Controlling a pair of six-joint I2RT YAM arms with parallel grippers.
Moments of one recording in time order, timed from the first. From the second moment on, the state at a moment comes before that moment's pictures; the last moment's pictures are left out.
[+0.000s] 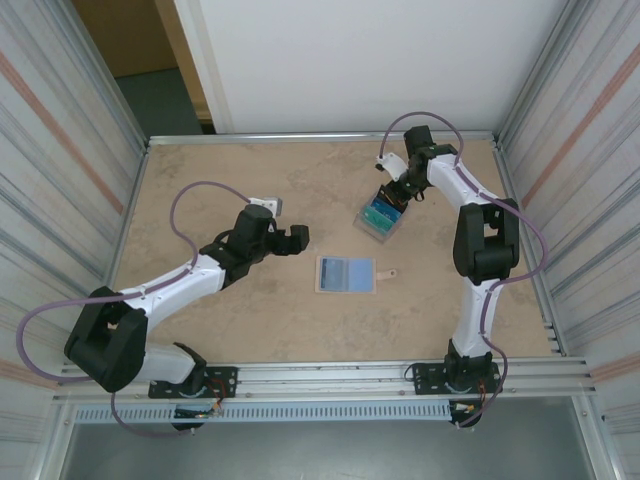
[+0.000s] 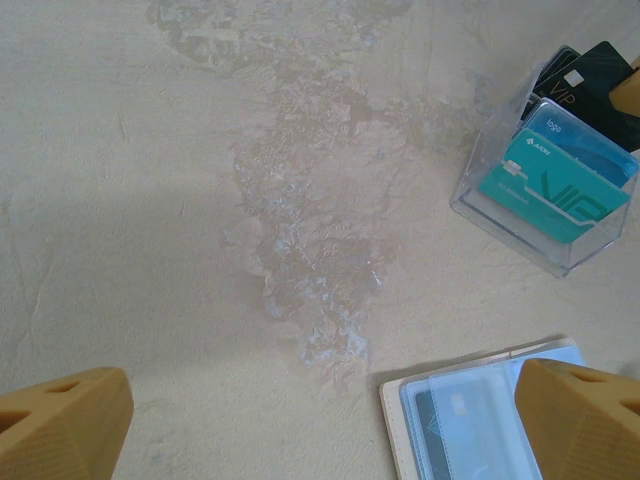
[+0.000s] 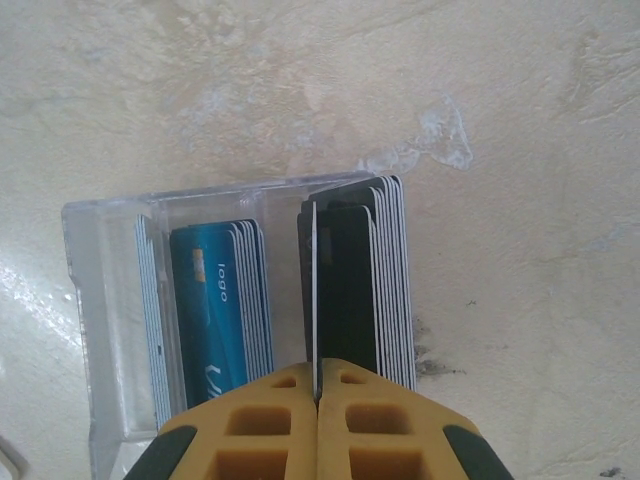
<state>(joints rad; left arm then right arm) -0.60 1.35 0.77 -0.06 -0.07 -0.44 0.18 2.05 1.71 -0.85 -0.20 -0.53</state>
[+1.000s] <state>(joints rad) -0.60 1.33 0.77 -0.06 -0.08 -0.44 0.19 1.85 1.64 -0.80 -0.15 -0.36</state>
